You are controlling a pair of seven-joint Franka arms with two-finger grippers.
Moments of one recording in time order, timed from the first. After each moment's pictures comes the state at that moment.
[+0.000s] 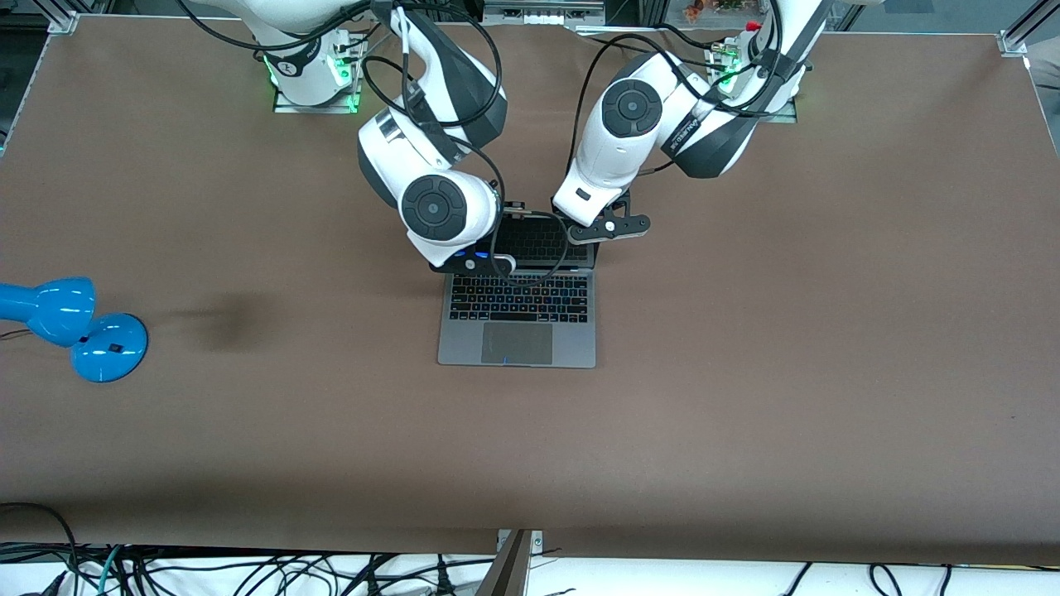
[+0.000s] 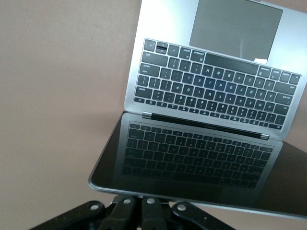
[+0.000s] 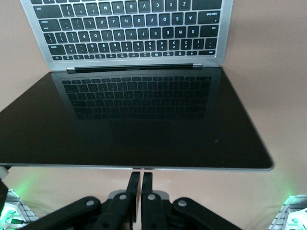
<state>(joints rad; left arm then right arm) -0.35 0.31 -0.41 -1.90 -0.04 2.18 -0.92 0.62 0.62 0.06 -1.28 0.31 1.57 0.68</state>
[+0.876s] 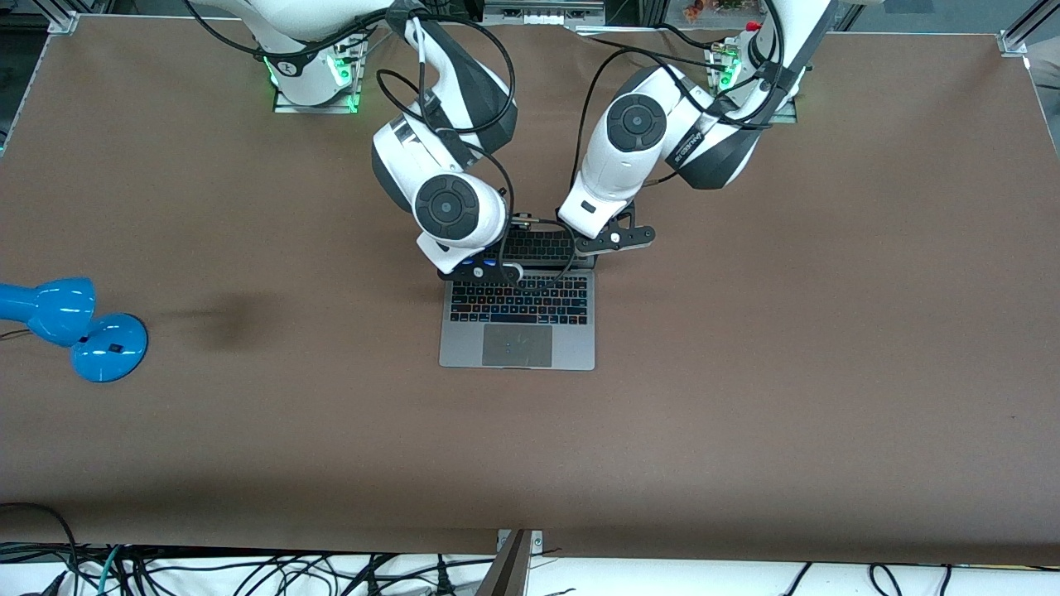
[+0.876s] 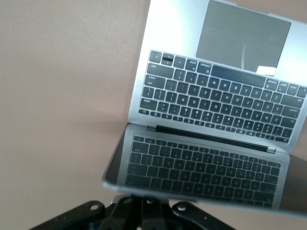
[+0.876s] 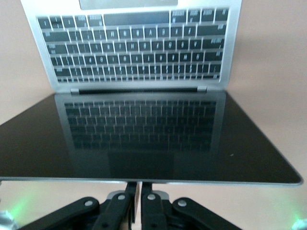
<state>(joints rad) -0.33 0.34 -0.39 -1.89 -0.02 2.19 -0.92 0.63 0.64 0.05 -1.28 0.25 1.68 0.68</state>
